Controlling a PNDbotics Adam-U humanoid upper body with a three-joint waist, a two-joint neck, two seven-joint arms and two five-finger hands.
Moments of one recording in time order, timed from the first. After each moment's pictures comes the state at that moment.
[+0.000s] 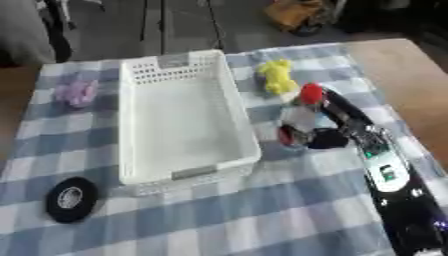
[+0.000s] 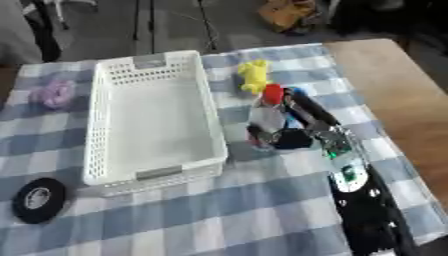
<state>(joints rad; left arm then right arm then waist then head) -0.17 0.26 0.14 -1.84 -0.07 -0.12 0.05 -0.44 -0.22 -0.13 -1.47 0.37 -0.40 0.37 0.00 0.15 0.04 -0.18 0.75</state>
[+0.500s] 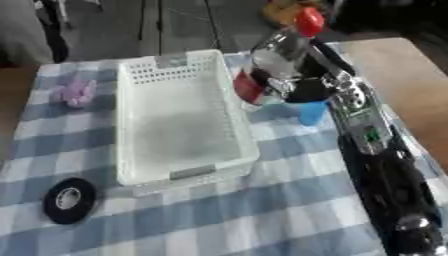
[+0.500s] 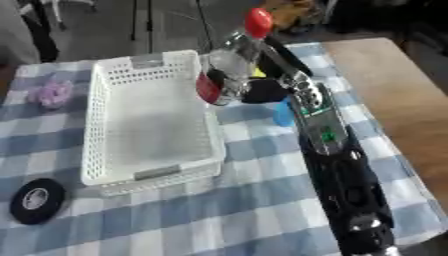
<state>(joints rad) -0.17 0.26 0.14 -1.84 -0.07 -0.12 0.04 -0.58 -0.18 -0.01 -1.47 0.11 -0.35 0.48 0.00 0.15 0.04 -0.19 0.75</state>
